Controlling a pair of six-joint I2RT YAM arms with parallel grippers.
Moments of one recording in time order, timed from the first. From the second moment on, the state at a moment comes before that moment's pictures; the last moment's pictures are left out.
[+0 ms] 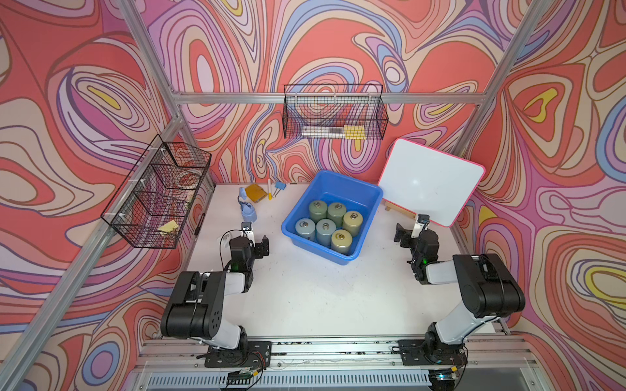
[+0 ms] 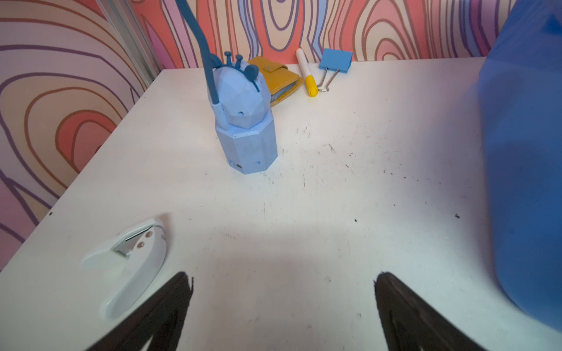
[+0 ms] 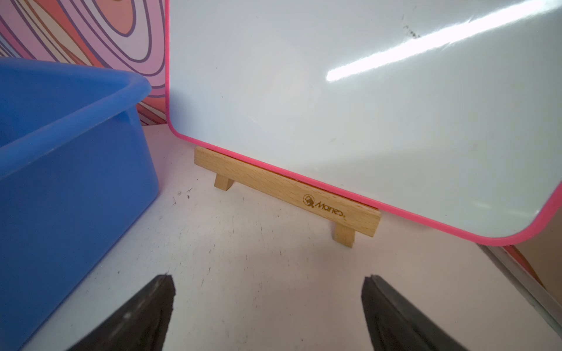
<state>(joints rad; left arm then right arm) -0.01 1.46 0.39 0.65 -0.09 0.02 0.00 1.62 0.45 0.87 0.14 0.04</state>
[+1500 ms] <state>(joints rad) -0.12 1.40 0.95 -0.17 0.45 -0.53 0.24 1.54 1.03 -0.21 -0.35 0.64</state>
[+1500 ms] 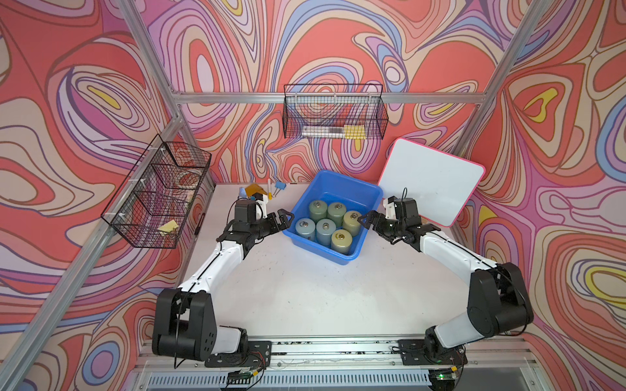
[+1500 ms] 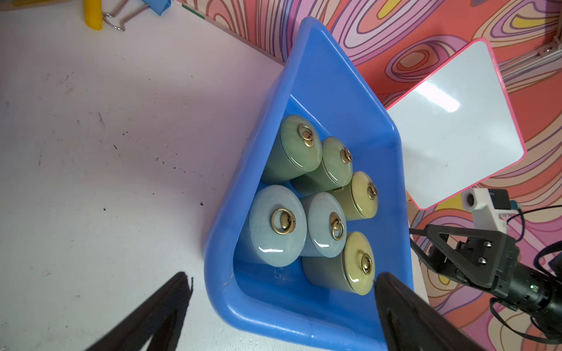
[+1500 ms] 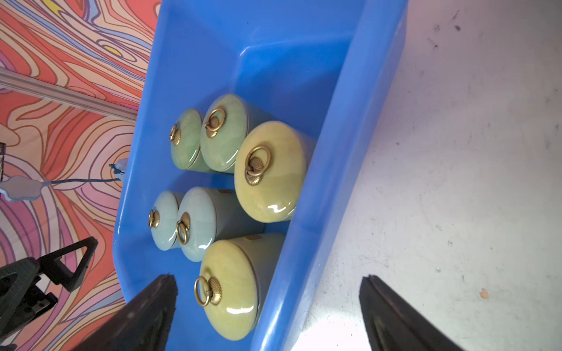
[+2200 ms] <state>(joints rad) -0.17 1.57 1.05 -0.23 0.47 -0.45 0.24 1.72 1.25 -0.29 -0.30 0.64</state>
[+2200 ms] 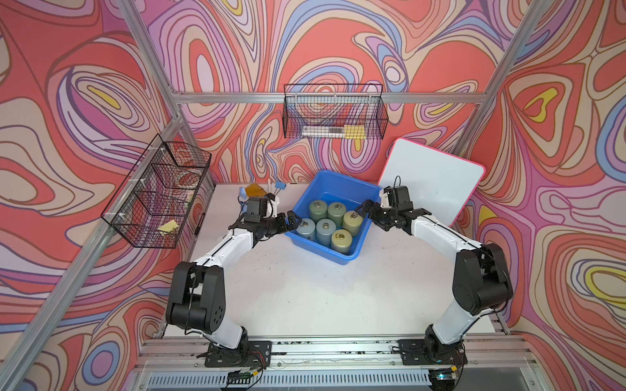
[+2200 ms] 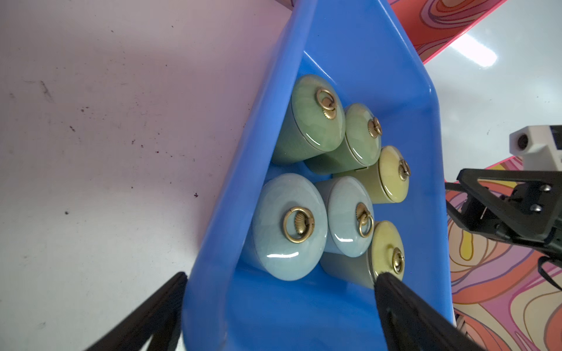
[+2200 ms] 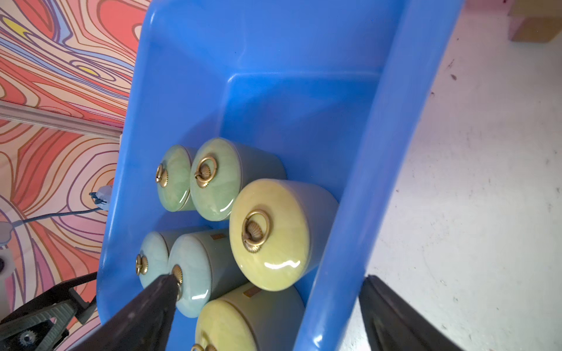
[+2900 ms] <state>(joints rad) -0.24 1.47 0.97 -0.27 0.41 -0.43 0.24 1.86 1.42 -0.38 -0.33 0.56</state>
